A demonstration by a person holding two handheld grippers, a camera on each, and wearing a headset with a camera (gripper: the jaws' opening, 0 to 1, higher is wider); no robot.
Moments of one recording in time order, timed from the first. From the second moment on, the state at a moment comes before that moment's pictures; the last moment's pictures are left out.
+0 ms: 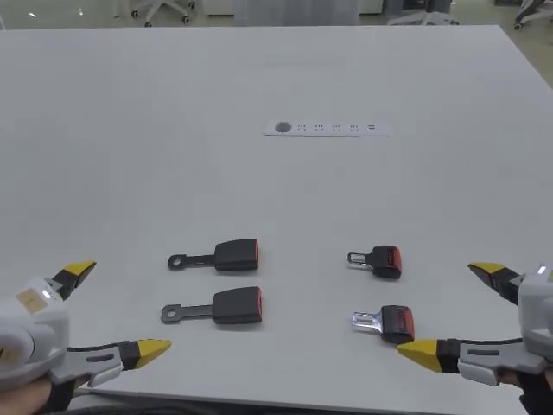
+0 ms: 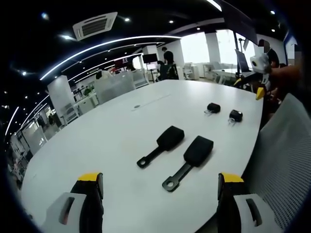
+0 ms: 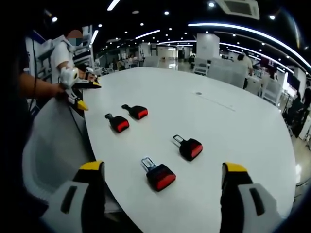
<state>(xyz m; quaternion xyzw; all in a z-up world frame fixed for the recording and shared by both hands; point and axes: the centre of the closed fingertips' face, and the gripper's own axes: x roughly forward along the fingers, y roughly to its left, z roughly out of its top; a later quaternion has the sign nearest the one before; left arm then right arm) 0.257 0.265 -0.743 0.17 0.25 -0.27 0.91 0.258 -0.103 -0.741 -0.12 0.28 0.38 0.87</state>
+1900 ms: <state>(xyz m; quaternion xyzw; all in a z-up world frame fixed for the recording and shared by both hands) 0.246 0.249 -0.752 0.20 0.27 -0.32 0.89 0.256 -0.105 -0.749 -0.17 0.31 0.39 0.85</state>
